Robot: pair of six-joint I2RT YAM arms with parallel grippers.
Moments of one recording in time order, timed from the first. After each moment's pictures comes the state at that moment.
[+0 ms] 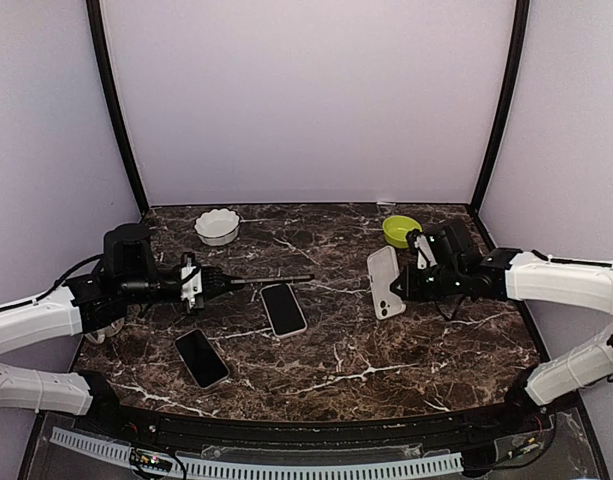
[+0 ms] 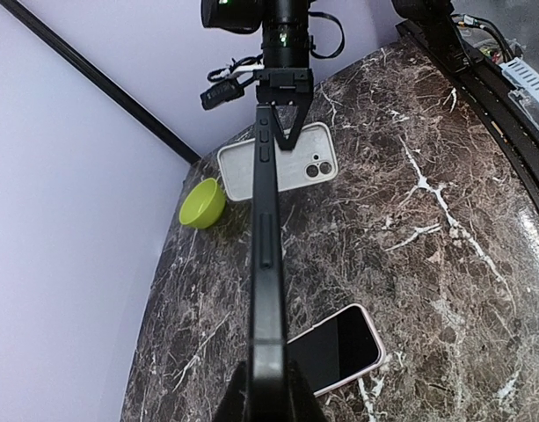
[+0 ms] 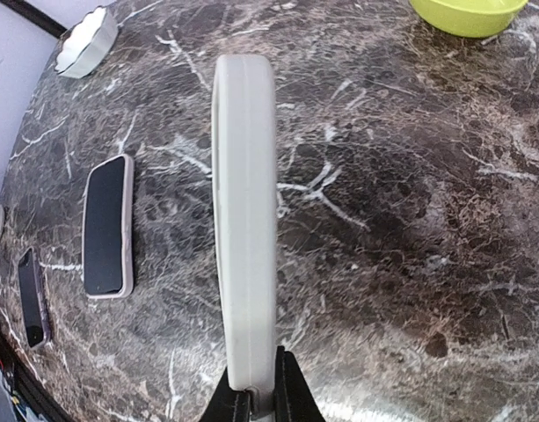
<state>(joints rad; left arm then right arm) -0.65 0.97 0.60 0.05 0.53 0.87 0.68 1.27 0.77 -0.28 -0.03 0.57</state>
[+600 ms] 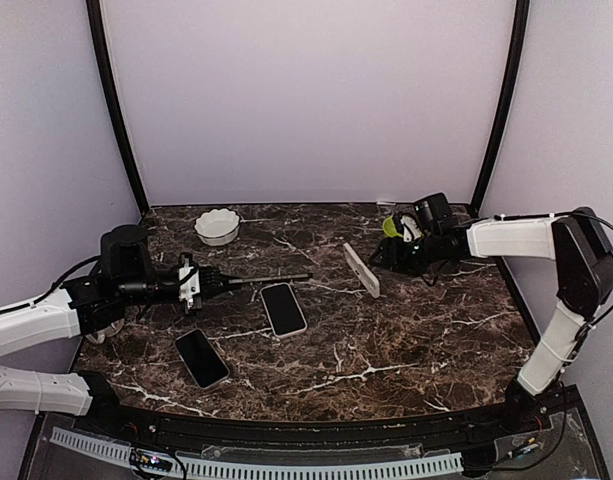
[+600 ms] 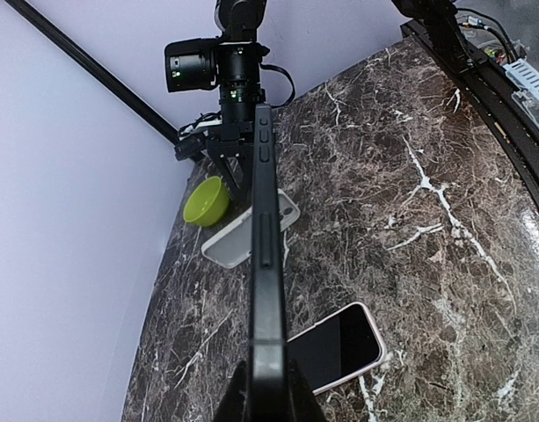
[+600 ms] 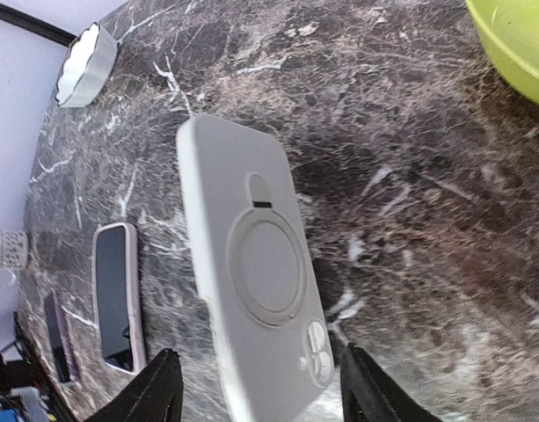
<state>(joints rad) -0.65 0.95 0.59 0.05 0.51 0.86 0.46 1.70 1.07 -0.20 -0.34 0.49</state>
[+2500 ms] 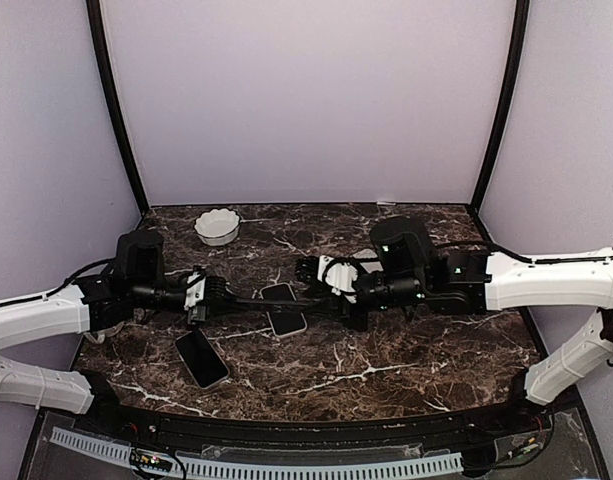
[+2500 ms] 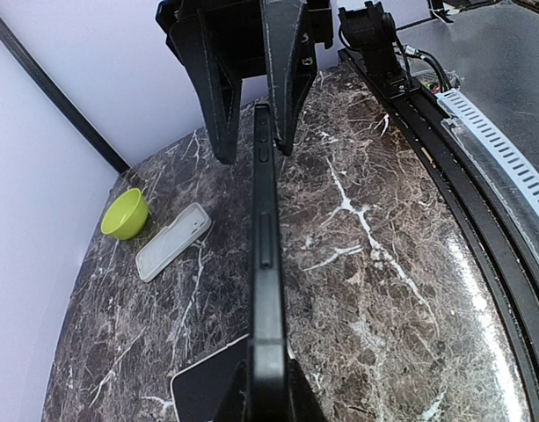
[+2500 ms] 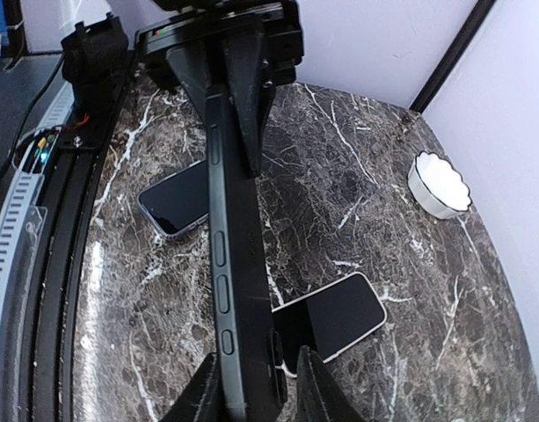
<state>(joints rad) -0.65 1.04 0.59 0.00 0.70 0.79 1.10 1.40 1.00 -0.10 -0.20 -0.42</state>
